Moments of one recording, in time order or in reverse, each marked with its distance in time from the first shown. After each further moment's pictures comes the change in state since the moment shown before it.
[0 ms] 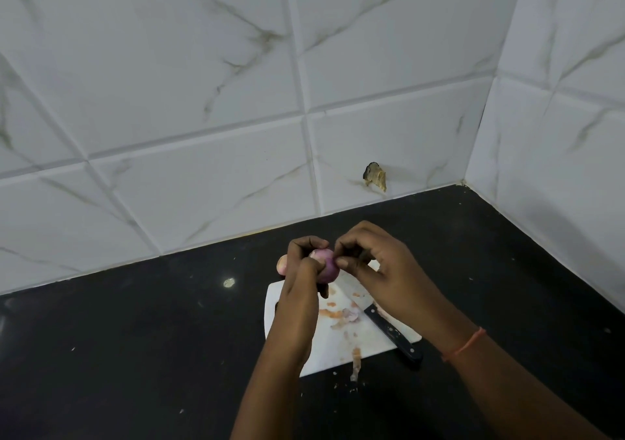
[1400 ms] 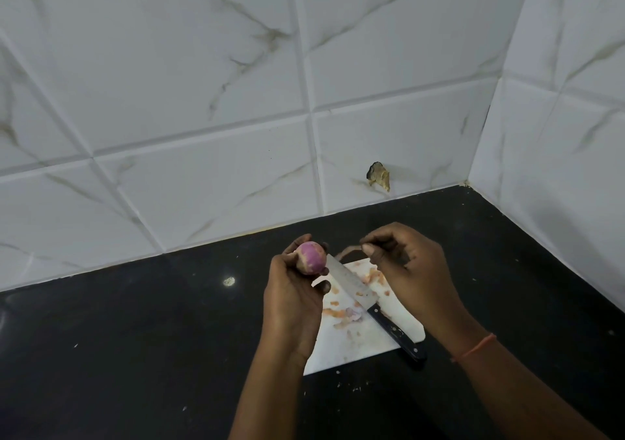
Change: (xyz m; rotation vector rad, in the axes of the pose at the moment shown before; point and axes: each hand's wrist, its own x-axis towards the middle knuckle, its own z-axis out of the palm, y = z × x) left_hand 0.007 0.000 -0.004 -0.598 0.160 -0.197; right_hand -0.011 0.008 -0.007 -0.013 0.286 0.069
